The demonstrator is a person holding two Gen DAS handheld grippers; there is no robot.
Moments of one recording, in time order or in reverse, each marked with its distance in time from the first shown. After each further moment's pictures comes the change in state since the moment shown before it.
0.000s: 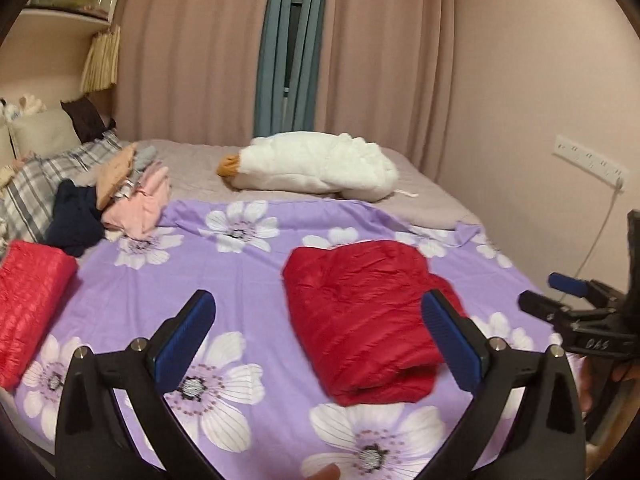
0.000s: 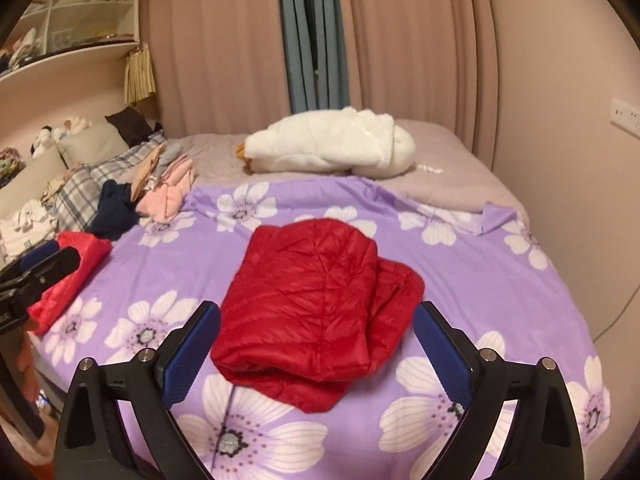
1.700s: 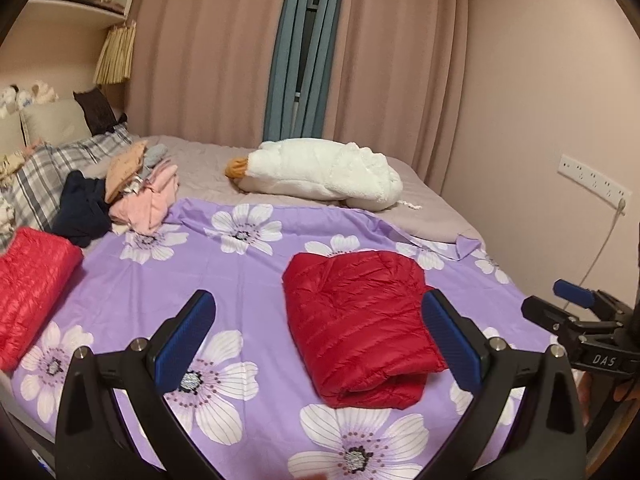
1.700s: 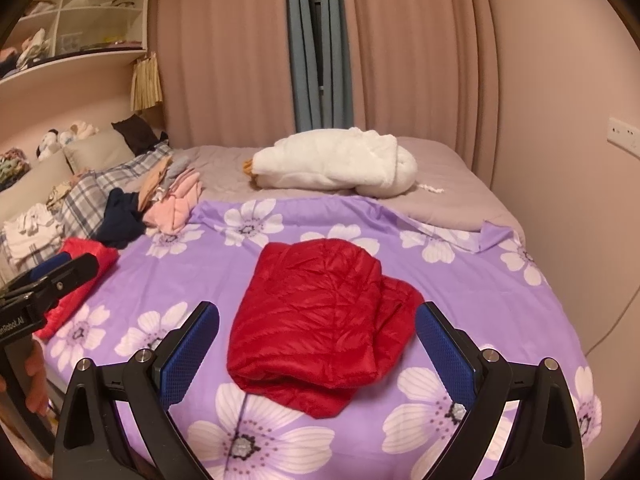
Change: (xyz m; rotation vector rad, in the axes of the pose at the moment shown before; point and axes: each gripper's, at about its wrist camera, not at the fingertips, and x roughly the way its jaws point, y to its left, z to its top) left arm -0.022 -0.008 0.003 -0.025 -0.026 0.038; right arm -0.026 0.024 0.006 -0.002 -0.033 -0.011
